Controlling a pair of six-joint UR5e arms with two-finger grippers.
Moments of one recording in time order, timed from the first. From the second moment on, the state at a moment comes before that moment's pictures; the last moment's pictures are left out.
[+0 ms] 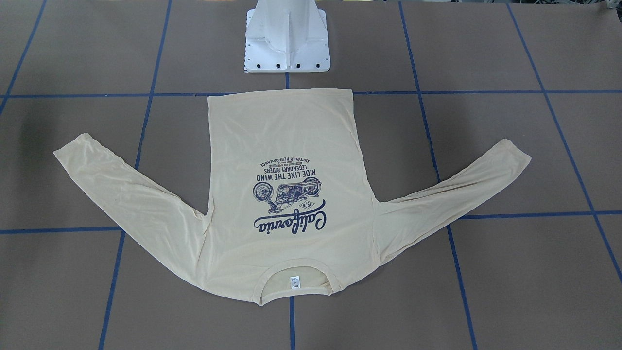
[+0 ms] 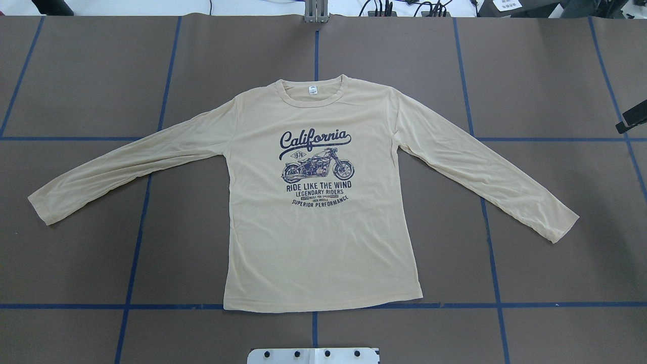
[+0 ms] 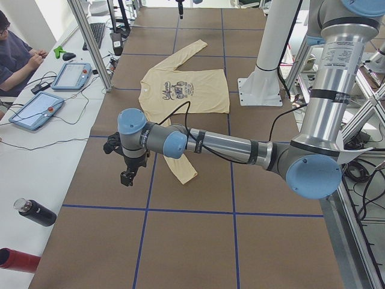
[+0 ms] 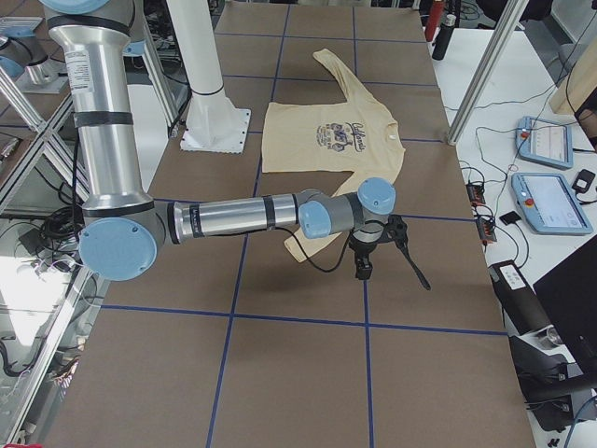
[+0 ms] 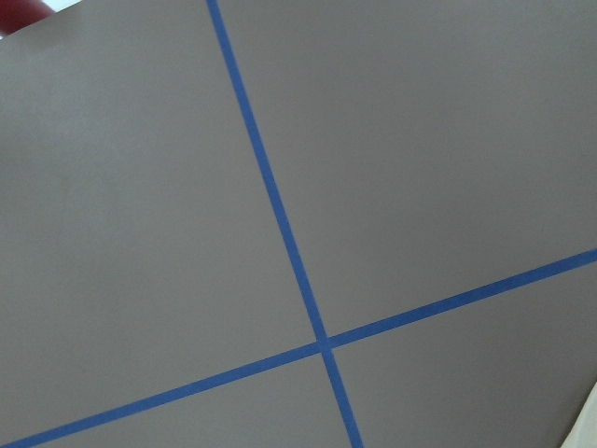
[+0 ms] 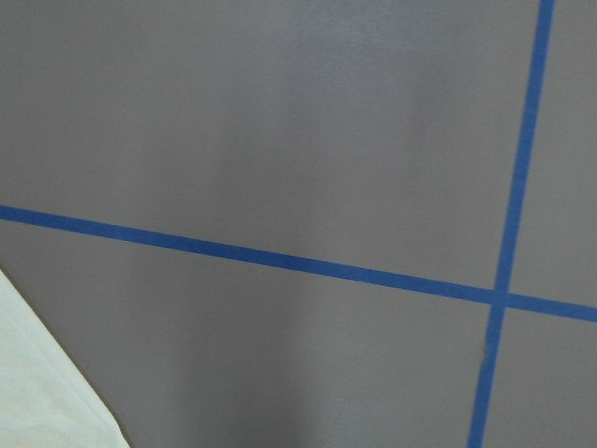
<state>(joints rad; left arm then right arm) -1.49 -1.75 -1.56 -1.72 -2.31 0.13 1.32 -1.47 1.60 -1.44 2.35 0.18</state>
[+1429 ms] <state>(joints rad) -1.48 -1.69 -1.52 -1.90 -2.33 0.10 0.92 -1.72 1.70 -0.90 2.15 0.71</state>
